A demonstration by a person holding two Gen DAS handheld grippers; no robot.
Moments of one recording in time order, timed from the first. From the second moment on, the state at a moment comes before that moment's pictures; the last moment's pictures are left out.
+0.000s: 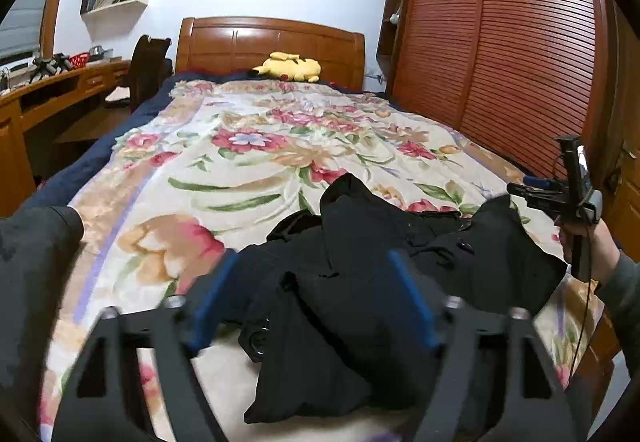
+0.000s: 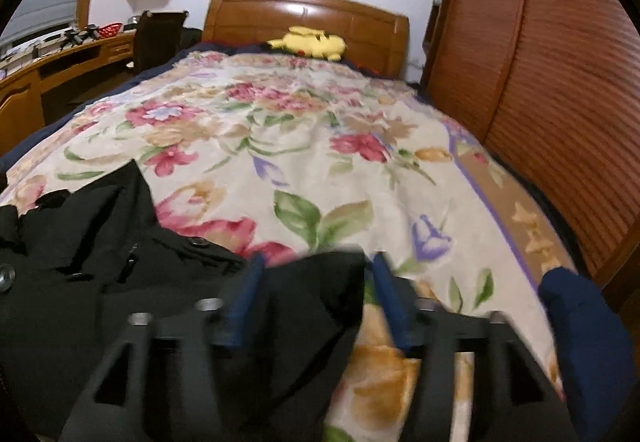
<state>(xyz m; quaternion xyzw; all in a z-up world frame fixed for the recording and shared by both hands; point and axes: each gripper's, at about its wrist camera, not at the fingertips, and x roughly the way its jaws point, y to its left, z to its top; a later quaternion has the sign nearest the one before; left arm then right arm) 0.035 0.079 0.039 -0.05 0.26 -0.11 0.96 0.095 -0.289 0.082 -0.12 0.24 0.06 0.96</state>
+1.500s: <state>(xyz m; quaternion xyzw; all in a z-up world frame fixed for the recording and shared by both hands) -0.007 0.094 0.027 -0.02 0.24 -0.10 0.97 -0.073 -0.167 0.020 -0.31 0.24 0.28 0.87</state>
